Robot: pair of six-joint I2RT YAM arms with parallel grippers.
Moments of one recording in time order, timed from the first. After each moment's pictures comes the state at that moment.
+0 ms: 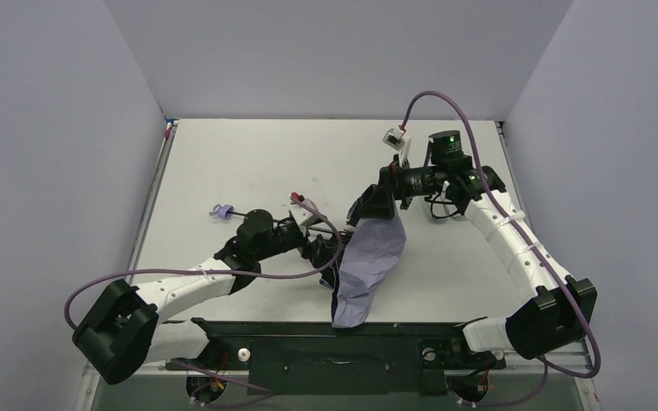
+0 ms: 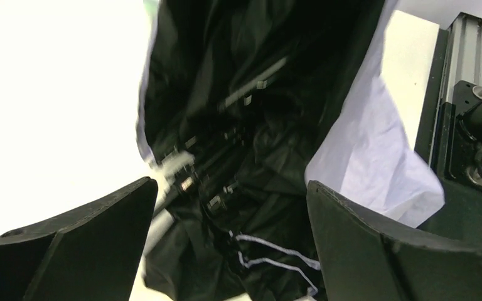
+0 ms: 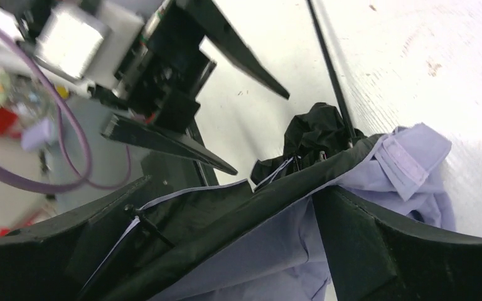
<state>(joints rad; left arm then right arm) -0.71 1.25 0.52 0.53 0.39 -0.08 0.31 1.36 1.31 -0.66 -0.94 0.07</state>
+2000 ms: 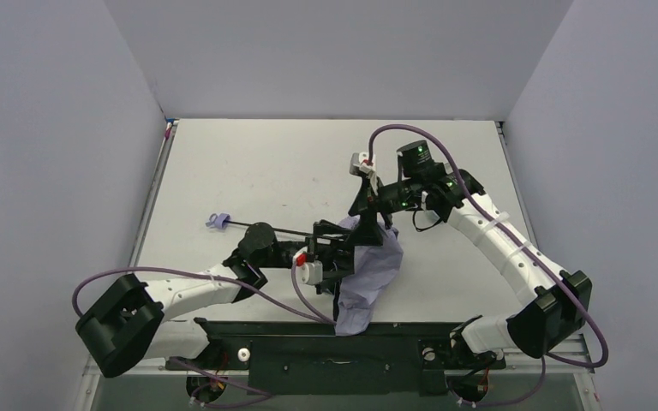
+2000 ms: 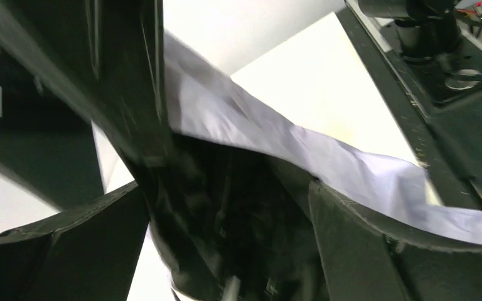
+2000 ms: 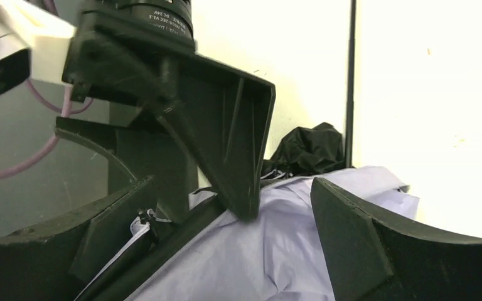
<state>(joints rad) -0.83 1.29 0.51 0.89 0.77 0.59 0.53 1.38 1.34 -0.80 -0.94 -0.39</state>
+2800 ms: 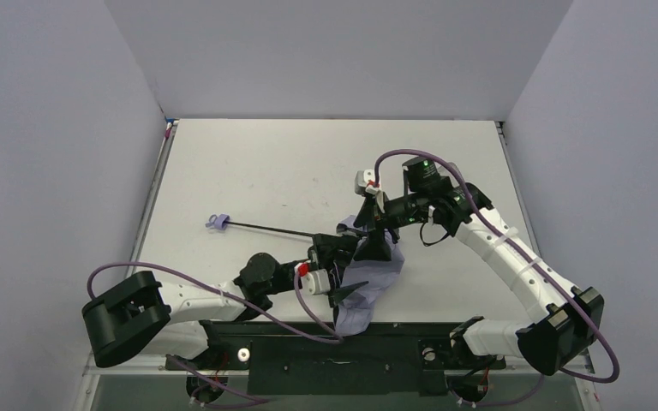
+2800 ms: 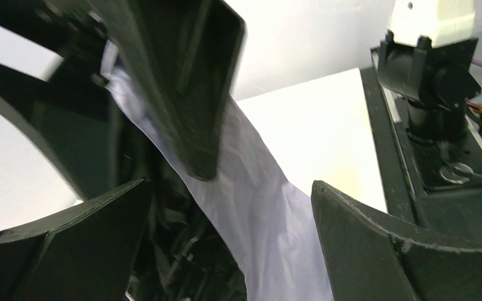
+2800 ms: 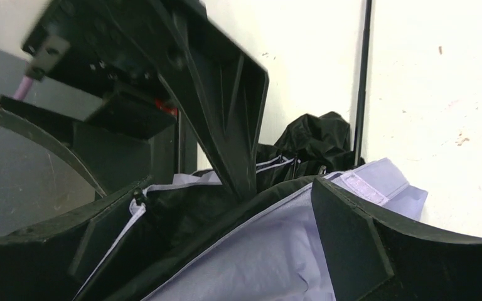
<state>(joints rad) -1.04 1.29 0.37 1.13 0.39 0.30 0.54 1.28 1.23 -0.77 -0.94 -0.49</state>
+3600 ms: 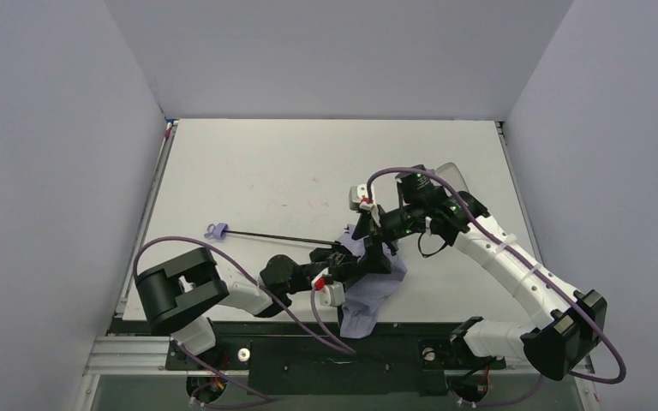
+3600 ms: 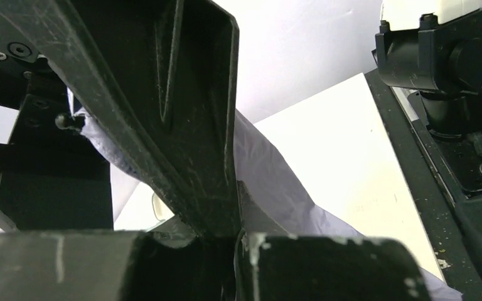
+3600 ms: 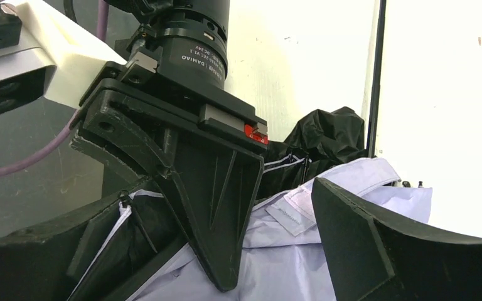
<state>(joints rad) -1.08 1.61 0.44 1.47 0.43 0.46 0.61 1.24 1.17 -0.82 -0.89 -0.53</state>
